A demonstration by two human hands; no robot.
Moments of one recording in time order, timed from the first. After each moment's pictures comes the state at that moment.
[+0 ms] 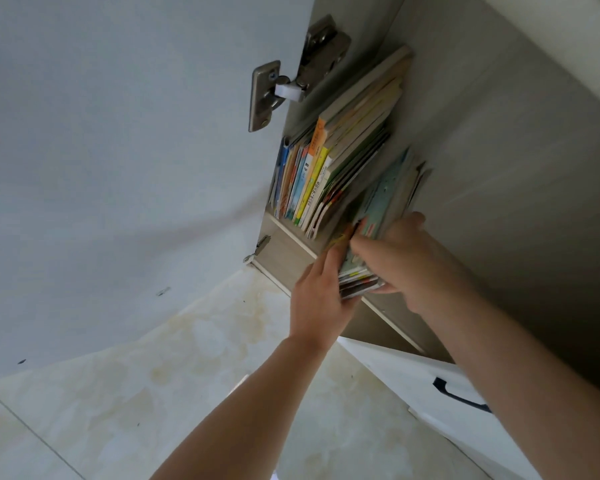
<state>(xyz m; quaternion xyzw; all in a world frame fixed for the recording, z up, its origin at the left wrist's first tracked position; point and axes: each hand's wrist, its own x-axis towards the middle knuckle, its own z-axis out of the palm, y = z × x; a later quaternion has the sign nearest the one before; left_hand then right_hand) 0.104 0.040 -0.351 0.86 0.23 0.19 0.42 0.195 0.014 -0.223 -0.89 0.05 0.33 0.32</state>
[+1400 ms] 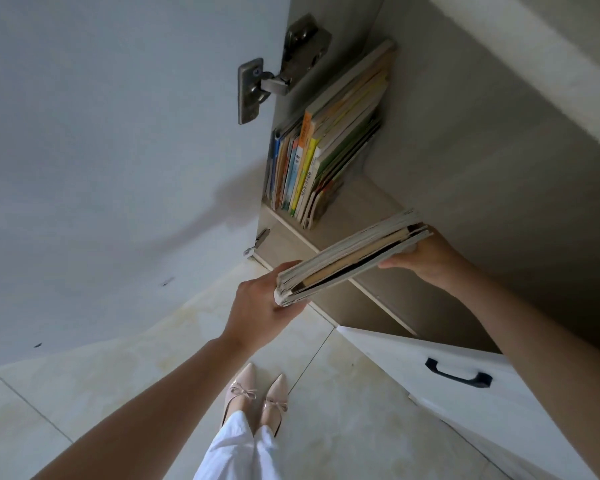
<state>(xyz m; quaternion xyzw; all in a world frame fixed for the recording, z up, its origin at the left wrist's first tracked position) 0.035 0.093 -0.357 0.84 0.17 0.15 0.49 0.252 -0.077 -0.274 -0.84 -0.20 0.38 0.33</state>
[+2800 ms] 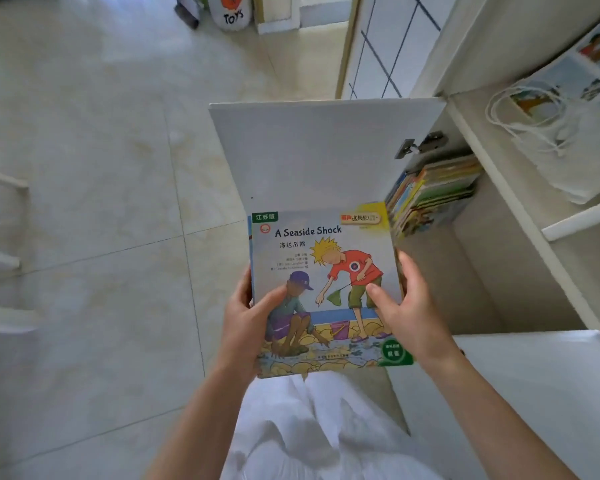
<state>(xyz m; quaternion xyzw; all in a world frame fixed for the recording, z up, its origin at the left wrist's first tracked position) -0.213 -0.074 -0.048 0.29 0.54 0.33 0.72 -0.009 -0.141 -0.028 -0.74 -0.34 0.43 0.39</state>
